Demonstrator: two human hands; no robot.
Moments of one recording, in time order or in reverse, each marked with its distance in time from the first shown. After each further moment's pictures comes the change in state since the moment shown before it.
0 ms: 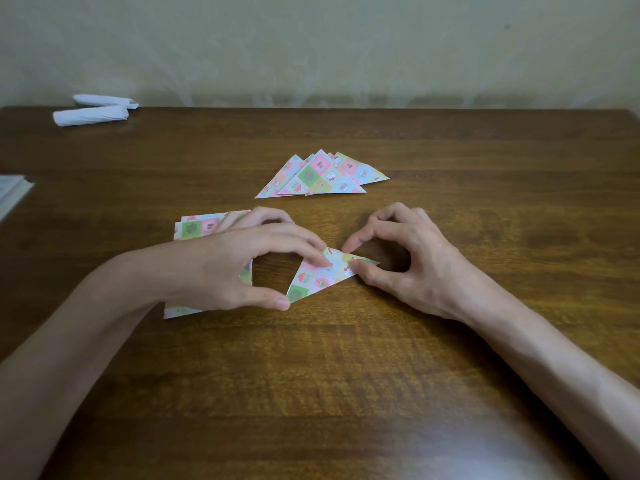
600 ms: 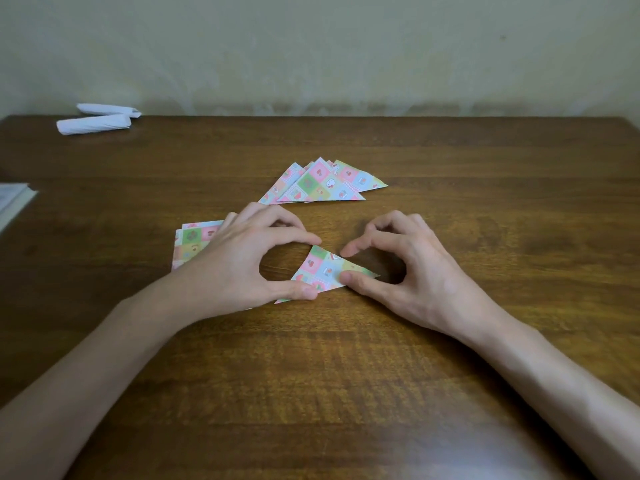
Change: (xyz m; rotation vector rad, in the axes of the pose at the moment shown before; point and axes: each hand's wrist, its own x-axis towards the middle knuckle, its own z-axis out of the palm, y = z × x) left_hand 0.015 -0.002 0.023 0.060 0.389 -0.109; right_hand -0.005 0.000 0.007 -0.049 0.105 -0.043
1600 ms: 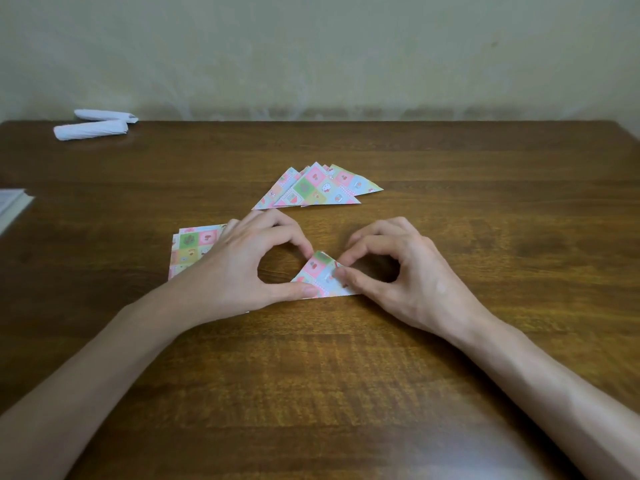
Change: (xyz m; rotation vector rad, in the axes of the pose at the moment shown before) left_hand 0.000 0.003 0.002 -0.102 0.034 -0.009; right_hand 0.000 -0.007 0.000 0.094 0.029 0.008
